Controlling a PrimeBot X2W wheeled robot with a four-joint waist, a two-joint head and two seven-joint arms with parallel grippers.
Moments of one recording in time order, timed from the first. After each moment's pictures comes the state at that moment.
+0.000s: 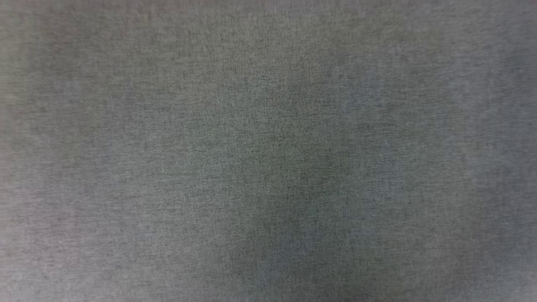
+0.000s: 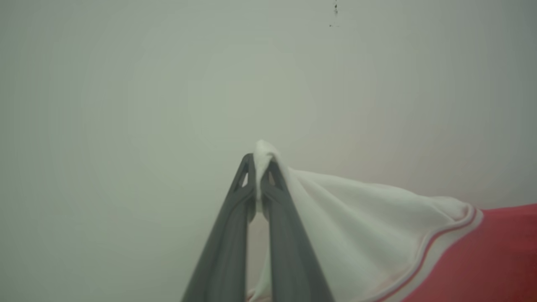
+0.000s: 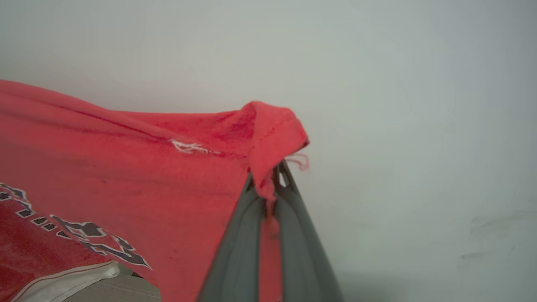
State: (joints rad) left arm -1.82 0.46 -0.41 0.77 -0.55 -0.04 -0.15; right arm -1.67 -0.28 0.07 0.72 0.27 0.13 0.27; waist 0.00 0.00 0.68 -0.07
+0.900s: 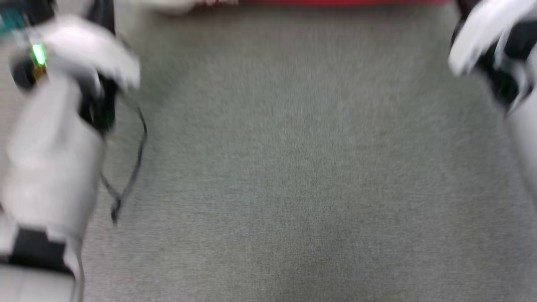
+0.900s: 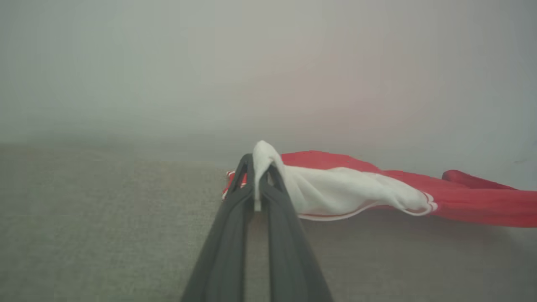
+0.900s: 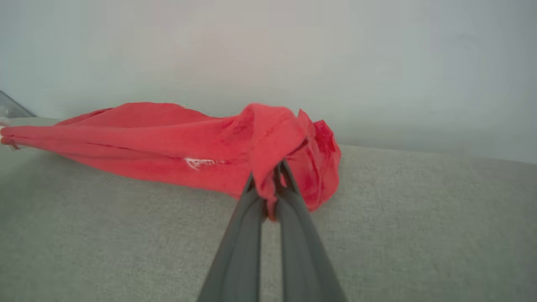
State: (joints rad) left arm -1.13 0.32 -0.39 0.97 -0.78 -0.12 -0.23; right arm -1.17 -0.30 0.37 0.89 0.58 0.13 0.10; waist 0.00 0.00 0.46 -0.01
